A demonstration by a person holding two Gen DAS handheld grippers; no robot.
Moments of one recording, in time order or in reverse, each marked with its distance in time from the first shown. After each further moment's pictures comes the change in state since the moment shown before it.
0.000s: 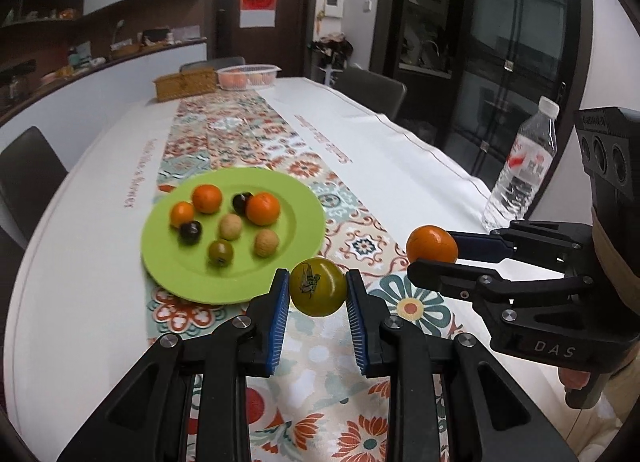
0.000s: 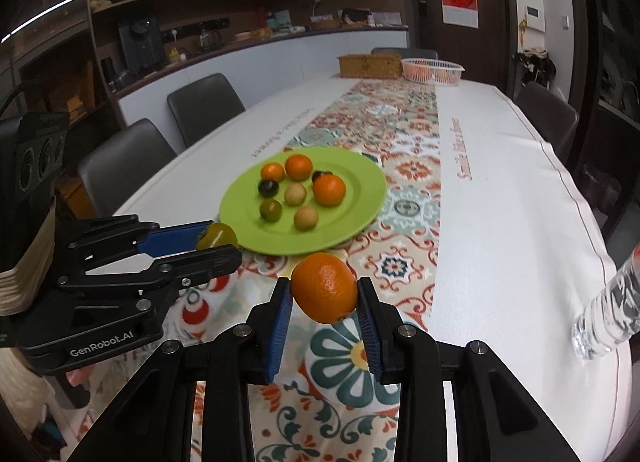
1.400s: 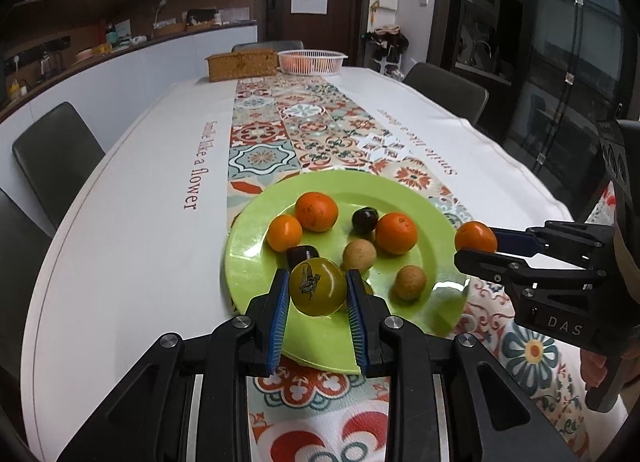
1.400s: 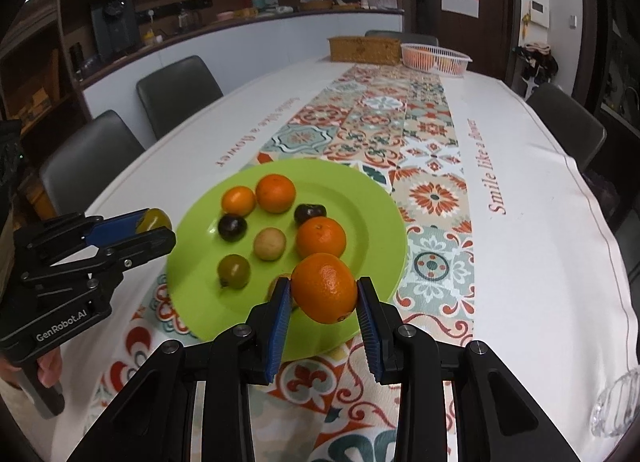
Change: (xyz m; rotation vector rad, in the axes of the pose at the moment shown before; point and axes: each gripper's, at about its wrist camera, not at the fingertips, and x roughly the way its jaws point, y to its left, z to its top) left arm 0.069 0.107 0.026 -0.071 0.050 0.132; right arm 0.111 0.002 0.061 -0.004 0.086 -0.075
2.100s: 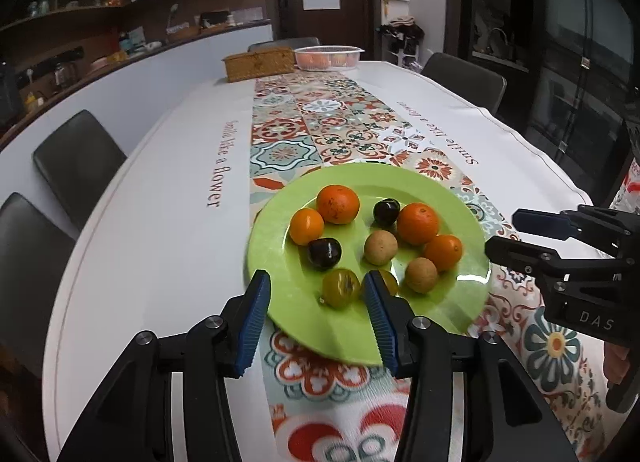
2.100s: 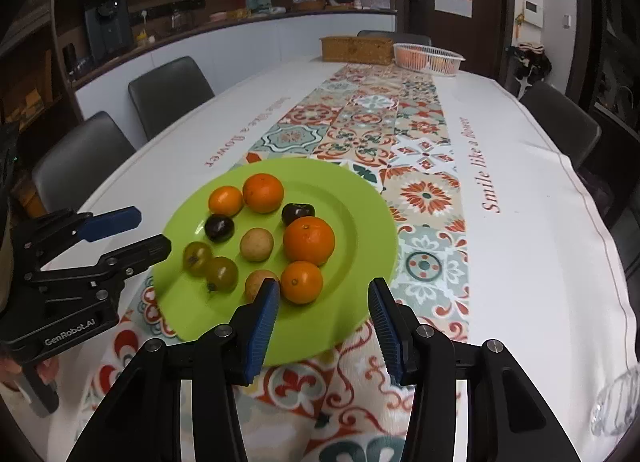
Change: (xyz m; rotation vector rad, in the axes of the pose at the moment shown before) left arm -0.013 -0.007 -0.004 0.019 0.011 0.117; right arm -0.003 -0.003 -0.001 0.009 -0.019 -0.027
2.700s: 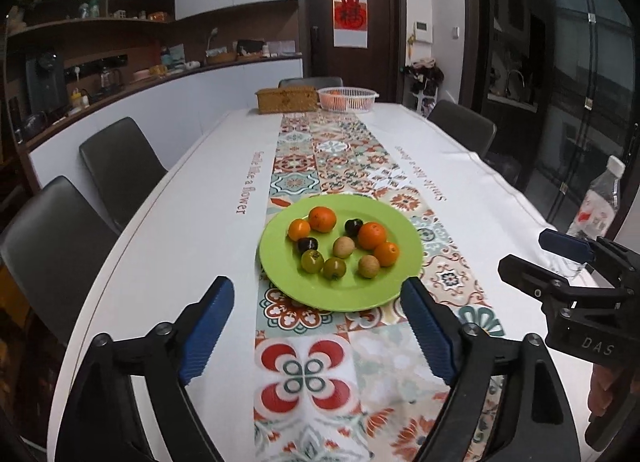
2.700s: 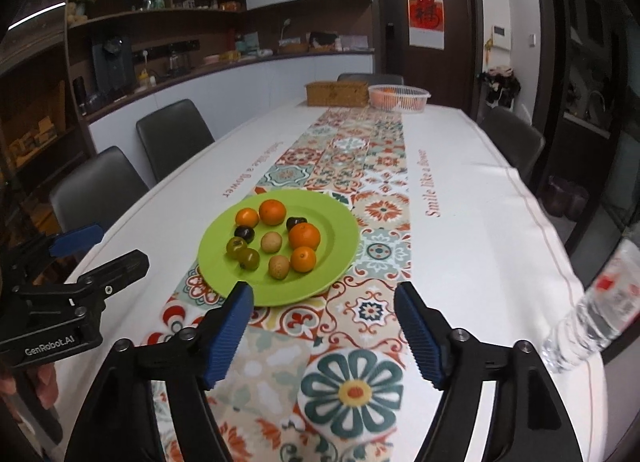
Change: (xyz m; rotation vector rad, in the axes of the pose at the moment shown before) left arm -0.125 -0.038 -0.029 -0.103 -0.135 0.057; right arm -0.127 0.000 -0.041 0.038 -0.152 -0.046
